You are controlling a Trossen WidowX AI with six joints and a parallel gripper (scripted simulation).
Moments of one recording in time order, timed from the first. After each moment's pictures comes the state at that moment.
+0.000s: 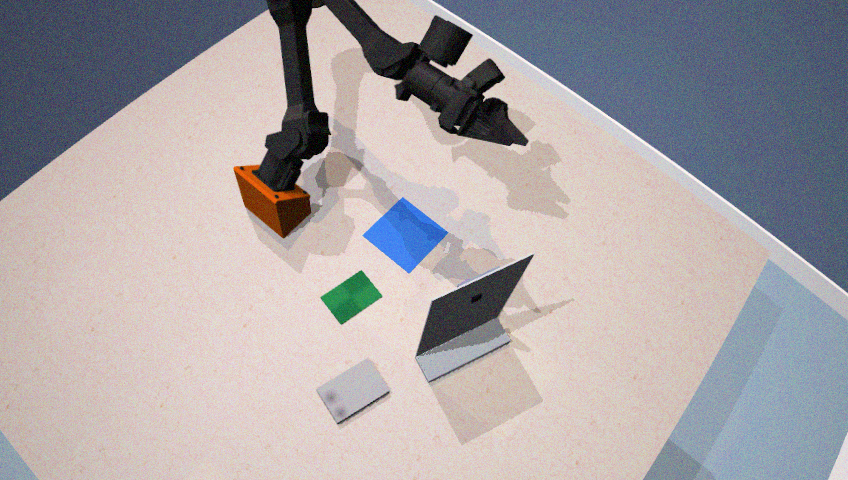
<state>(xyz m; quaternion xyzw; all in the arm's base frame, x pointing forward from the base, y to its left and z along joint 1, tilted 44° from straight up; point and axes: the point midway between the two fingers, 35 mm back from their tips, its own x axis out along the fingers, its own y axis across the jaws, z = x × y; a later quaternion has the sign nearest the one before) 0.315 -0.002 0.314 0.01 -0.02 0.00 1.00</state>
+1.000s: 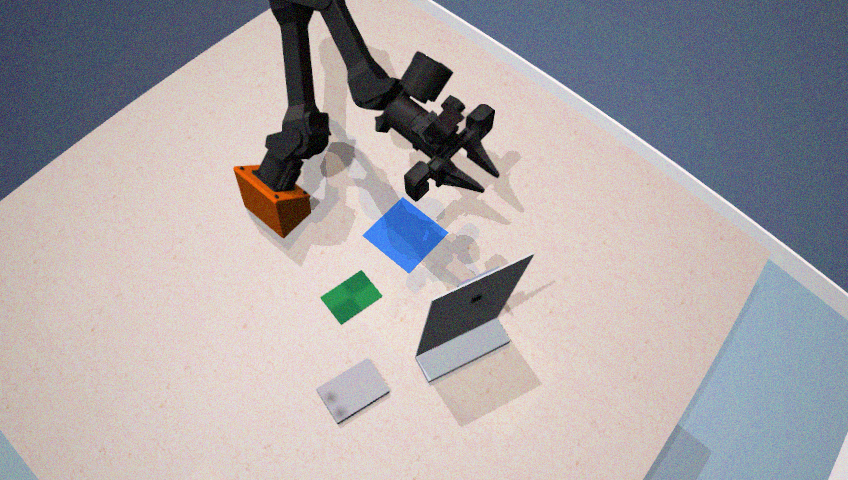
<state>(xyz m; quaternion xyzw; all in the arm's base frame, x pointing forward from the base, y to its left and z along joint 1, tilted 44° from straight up) 0.313 -0.002 0.240 0.45 0.00 -0.02 0.89</state>
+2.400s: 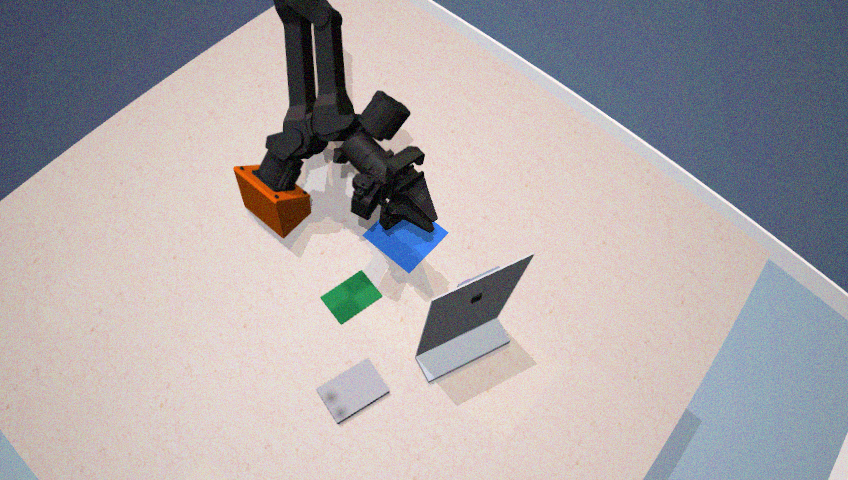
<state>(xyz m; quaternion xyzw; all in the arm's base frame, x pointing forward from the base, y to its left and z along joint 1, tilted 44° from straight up) 0.275 -0.004 0.132 0.91 -0.01 -0.07 0.40</state>
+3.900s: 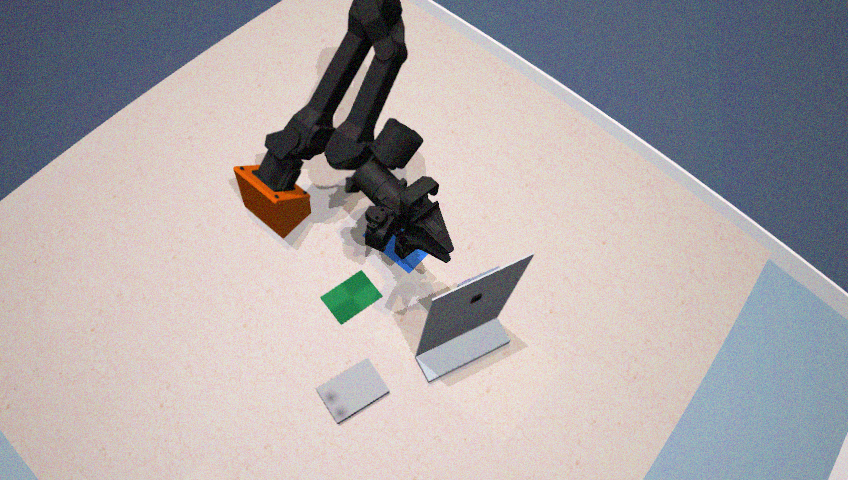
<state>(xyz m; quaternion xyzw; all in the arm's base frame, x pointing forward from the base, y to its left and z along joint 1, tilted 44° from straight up) 0.328 -0.021 0.112 0.92 -0.02 -0.06 0.38</state>
